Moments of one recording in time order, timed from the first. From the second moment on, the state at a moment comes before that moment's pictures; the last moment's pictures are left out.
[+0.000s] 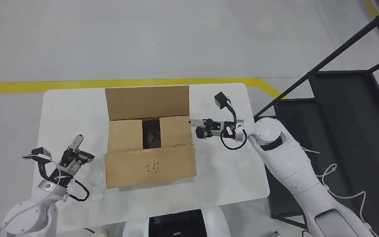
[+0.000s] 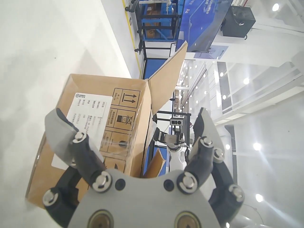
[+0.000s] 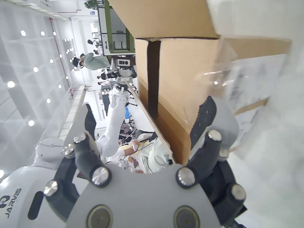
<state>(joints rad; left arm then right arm) 1.81 -1.19 -1.85 -1.72 -0.26 -0.19 -0.63 -1.17 -1.04 1.17 -1.52 0.24 -0.08 0.95</state>
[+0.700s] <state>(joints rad) 1.86 -1.19 -1.91 -1.76 -0.27 -0.22 -0.57 -1.37 -0.99 1.28 -1.73 0.13 -0.14 1.07</state>
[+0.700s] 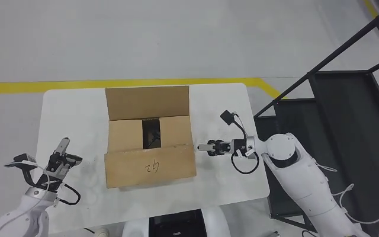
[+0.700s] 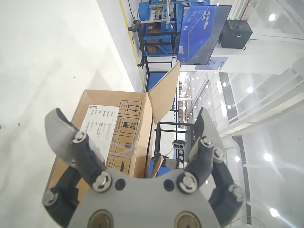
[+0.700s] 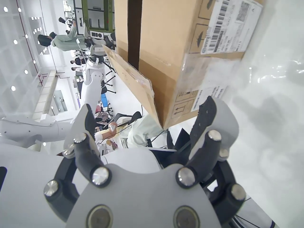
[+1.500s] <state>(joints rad) 1.87 -1.20 -1.95 -1.76 -0.37 -0.25 -0.51 -1.36 -0.99 1.19 -1.76 0.33 -0.37 1.32</state>
